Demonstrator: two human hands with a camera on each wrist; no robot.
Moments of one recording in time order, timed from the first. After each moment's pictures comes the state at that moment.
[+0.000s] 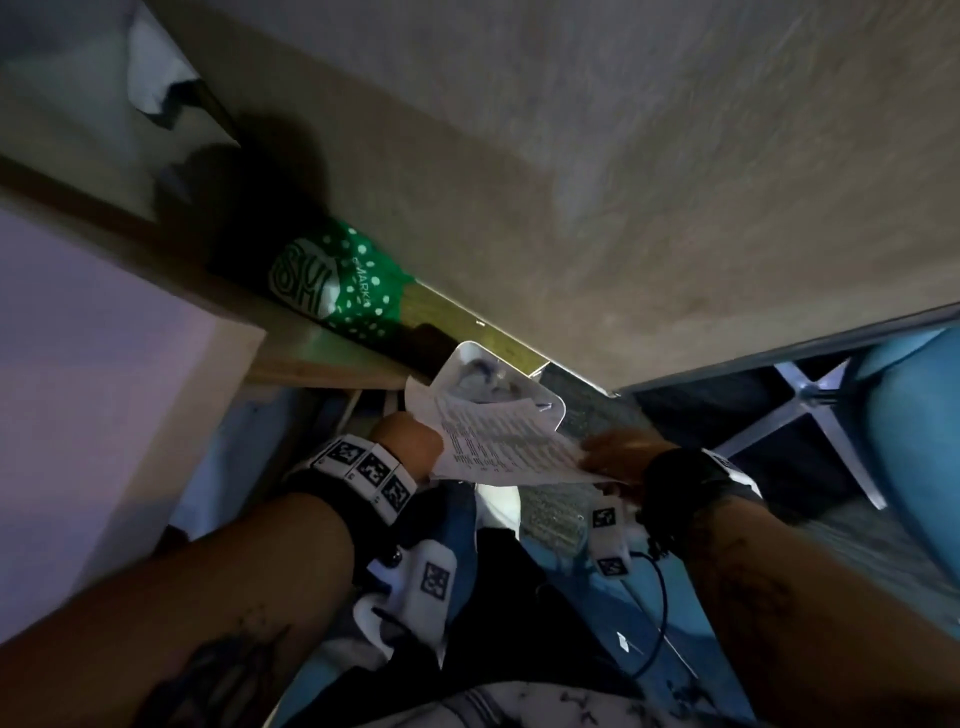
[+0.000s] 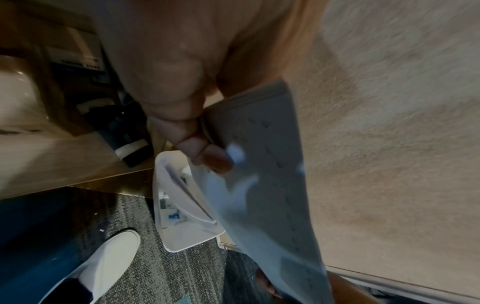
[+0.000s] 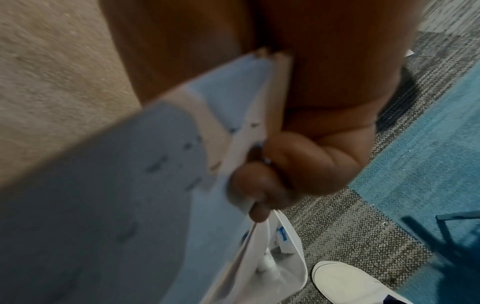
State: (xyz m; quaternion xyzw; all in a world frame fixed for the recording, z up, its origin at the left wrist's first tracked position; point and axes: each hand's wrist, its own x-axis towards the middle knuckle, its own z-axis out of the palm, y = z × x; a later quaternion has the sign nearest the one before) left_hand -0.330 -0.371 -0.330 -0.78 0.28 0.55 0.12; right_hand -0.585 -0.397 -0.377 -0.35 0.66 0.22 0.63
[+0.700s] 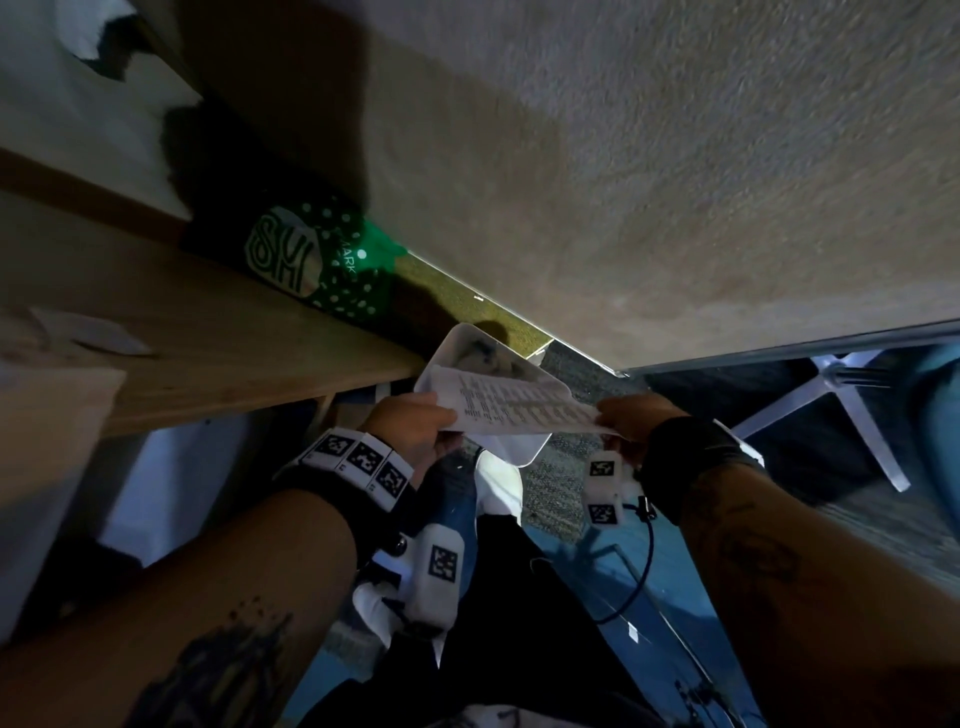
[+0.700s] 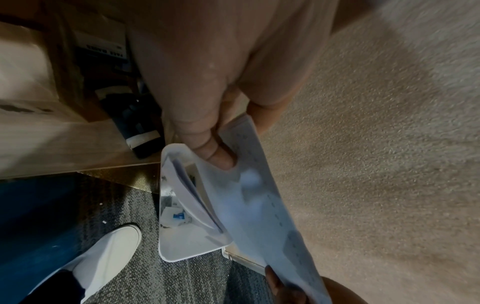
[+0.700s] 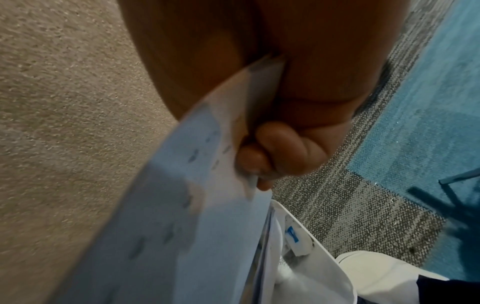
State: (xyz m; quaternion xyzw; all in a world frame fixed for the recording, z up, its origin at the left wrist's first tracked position) left_hand -0.348 -0.381 -0.392 -0.73 -0.05 0.63 -0.25; right_hand -0.589 -0.423 -0.449 -0.25 0.75 0.15 0.59
